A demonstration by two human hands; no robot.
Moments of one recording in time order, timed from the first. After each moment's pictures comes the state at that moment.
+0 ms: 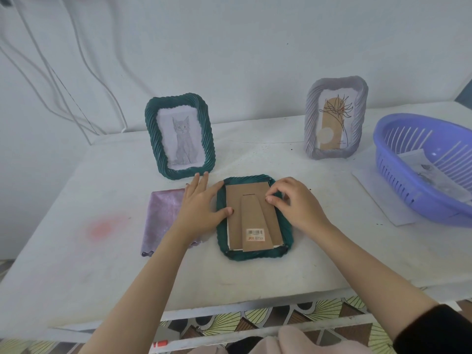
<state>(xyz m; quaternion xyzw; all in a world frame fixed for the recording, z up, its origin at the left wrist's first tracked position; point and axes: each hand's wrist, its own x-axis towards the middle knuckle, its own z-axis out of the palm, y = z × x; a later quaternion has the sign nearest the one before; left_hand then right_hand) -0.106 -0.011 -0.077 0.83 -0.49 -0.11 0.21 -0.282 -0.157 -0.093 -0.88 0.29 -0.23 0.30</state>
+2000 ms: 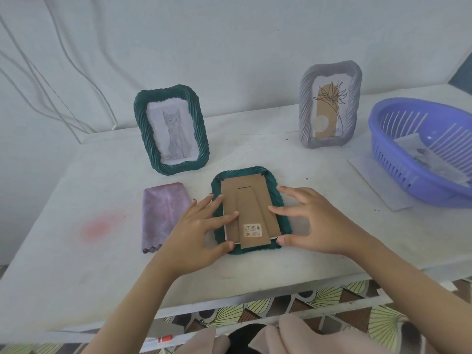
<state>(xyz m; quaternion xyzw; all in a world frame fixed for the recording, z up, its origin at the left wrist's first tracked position) -0.127 0.041 -0.084 0.73 -0.64 -0.13 0.19 -0.343 -0.129 -0.069 -0.94 0.21 -0.07 0.25</state>
